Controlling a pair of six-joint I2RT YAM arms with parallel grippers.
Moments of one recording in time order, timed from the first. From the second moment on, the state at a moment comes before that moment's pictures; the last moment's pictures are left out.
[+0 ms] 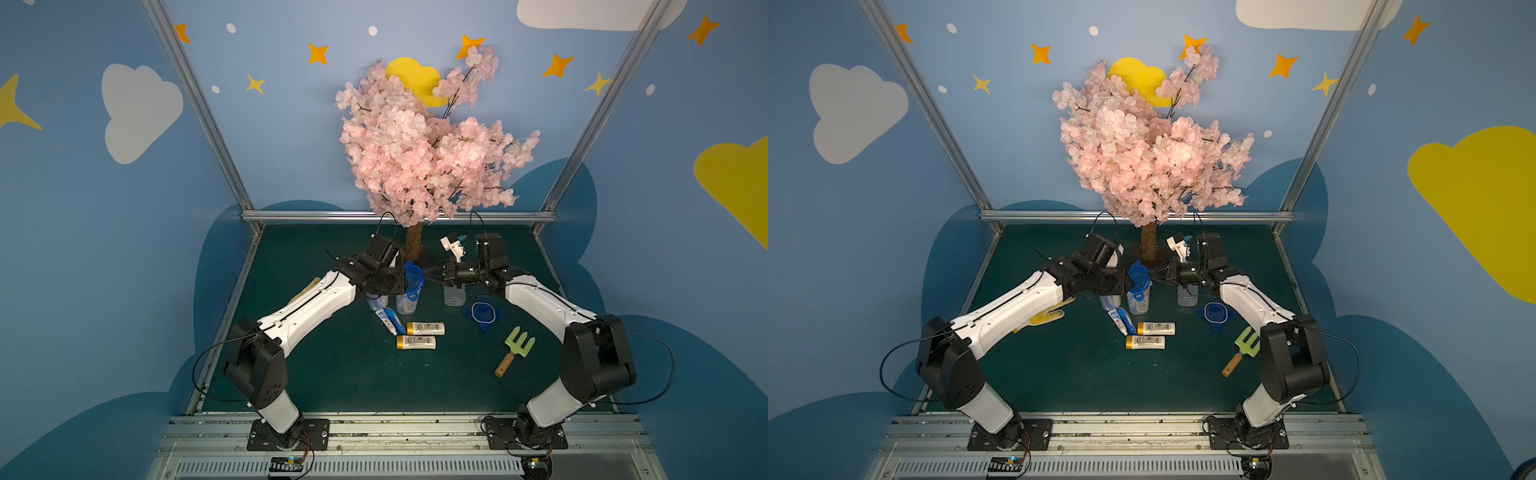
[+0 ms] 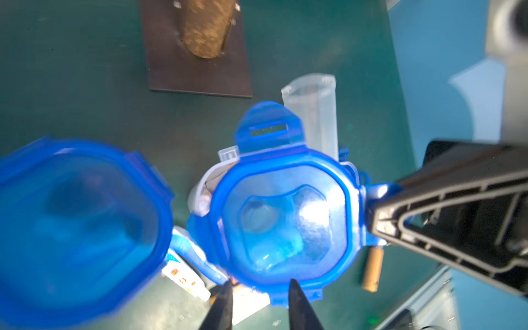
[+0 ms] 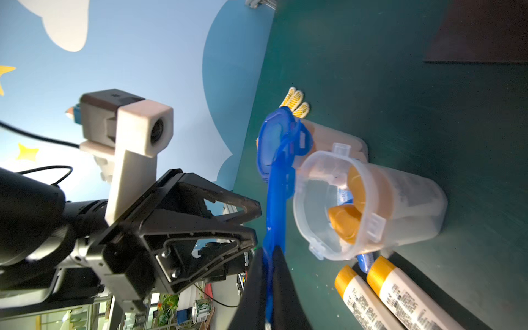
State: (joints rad) left arm -0.64 1.61 1.44 -0.69 0.13 -0.58; right arm 0.36 1.59 1.14 -0.14 -0.98 0.65
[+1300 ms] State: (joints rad) left arm -0.56 1.46 1.33 -0.75 0.06 -0.55; right arm 0.61 1.43 0.94 -0.99 0.13 0.40
